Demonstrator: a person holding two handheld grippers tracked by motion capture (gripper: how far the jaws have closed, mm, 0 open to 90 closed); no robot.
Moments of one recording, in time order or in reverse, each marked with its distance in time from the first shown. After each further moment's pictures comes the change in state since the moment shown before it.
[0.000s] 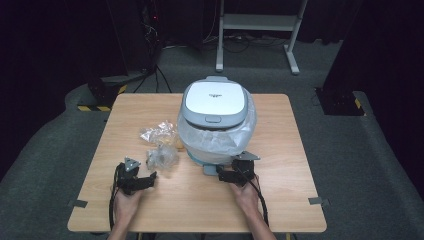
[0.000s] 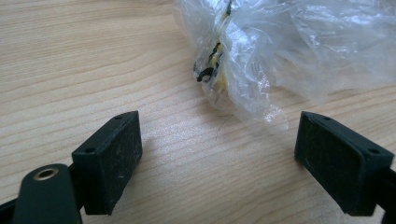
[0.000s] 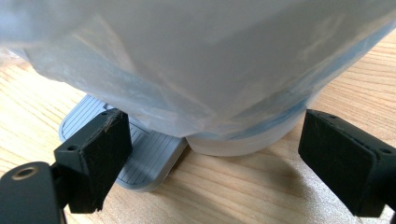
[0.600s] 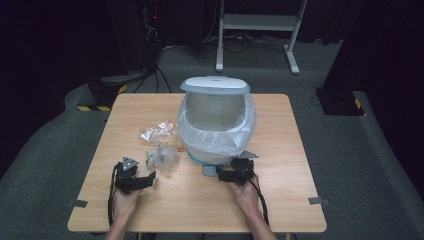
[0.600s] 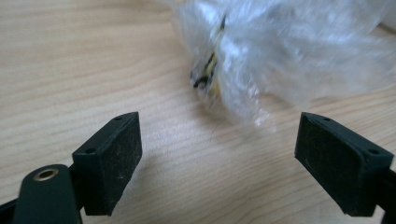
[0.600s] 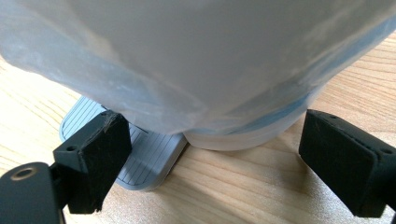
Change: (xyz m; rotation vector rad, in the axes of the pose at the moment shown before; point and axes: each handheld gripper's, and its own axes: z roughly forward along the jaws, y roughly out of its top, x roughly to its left) left arm 0.001 0.006 -0.011 -0.027 -0.032 -0.027; right arm -0.001 0.002 0.004 0.058 0.001 0.011
